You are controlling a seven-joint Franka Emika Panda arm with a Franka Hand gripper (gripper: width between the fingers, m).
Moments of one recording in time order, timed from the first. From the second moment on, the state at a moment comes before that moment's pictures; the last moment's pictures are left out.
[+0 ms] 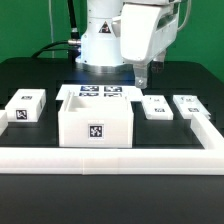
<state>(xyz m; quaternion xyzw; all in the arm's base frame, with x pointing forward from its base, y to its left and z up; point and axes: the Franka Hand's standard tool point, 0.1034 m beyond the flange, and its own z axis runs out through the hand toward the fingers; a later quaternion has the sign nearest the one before) 0.548 0.054 0.106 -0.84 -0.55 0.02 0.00</state>
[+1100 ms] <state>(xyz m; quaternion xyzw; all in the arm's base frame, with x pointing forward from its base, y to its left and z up) 0.526 0.004 0.087 -0.73 -0.68 0.01 0.00</state>
